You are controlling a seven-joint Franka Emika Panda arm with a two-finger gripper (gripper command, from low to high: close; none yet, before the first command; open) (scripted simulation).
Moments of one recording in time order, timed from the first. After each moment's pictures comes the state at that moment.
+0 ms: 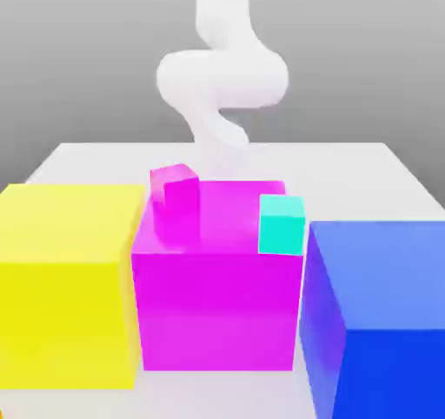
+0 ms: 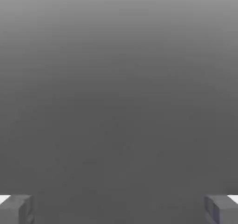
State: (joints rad) arm 0.05 -0.73 -0.01 -2.28 0.01 2.29 0.73
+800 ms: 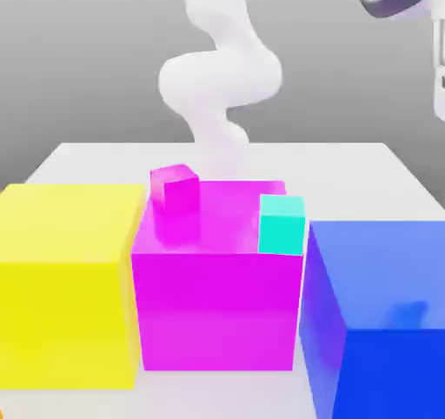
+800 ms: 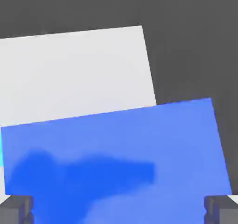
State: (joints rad) arm 0.57 -0.12 0.10 -2.36 0.13 2.35 -0.31
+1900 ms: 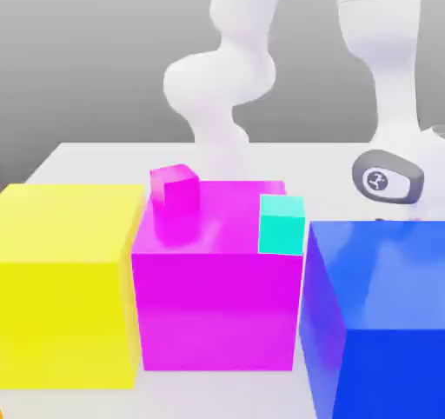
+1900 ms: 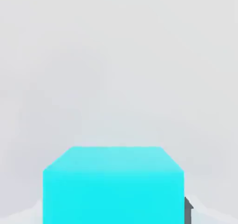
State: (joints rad) arm 0.77 0.37 0.09 -2.58 -0.17 2.94 -1.01
